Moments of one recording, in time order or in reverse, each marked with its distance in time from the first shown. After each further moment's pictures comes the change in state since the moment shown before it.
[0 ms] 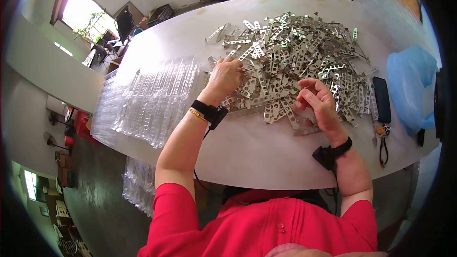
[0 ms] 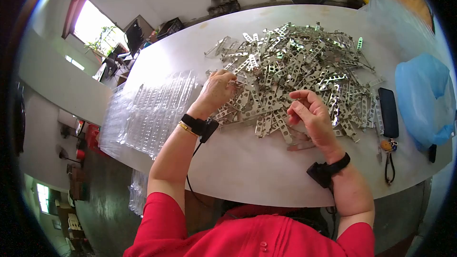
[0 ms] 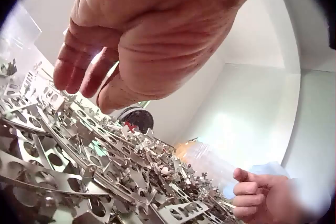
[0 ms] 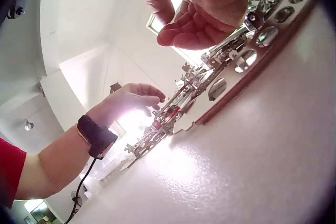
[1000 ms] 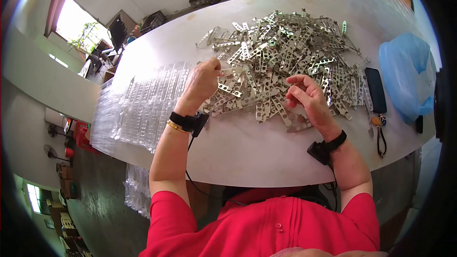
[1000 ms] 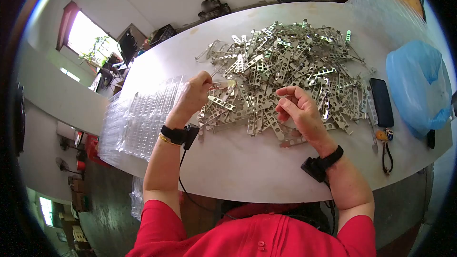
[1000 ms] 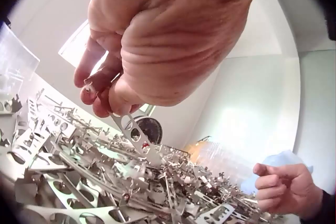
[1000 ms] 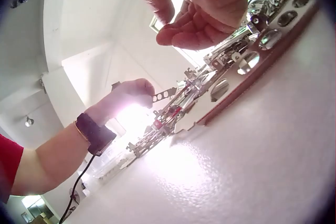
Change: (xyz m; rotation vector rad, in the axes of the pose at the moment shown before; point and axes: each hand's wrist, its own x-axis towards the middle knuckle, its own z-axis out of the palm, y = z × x) left_hand -0.016 0.008 -0.044 0.027 0.075 0.056; right_hand -0.002 -0.003 0.002 0.004 -0.020 0.001
